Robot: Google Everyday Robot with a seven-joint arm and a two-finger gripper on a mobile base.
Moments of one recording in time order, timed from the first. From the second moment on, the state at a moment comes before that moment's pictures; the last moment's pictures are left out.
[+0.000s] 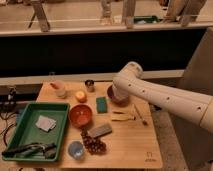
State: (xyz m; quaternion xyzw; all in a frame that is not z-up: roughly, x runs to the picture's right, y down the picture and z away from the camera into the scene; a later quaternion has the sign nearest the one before) arm 0.078 0.037 0.804 -0.14 -0.09 -0.28 0.95
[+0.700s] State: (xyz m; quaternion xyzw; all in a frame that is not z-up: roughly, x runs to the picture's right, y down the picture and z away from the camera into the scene) arm 0.101 0.042 0.820 -0.16 -0.10 -0.24 0.95
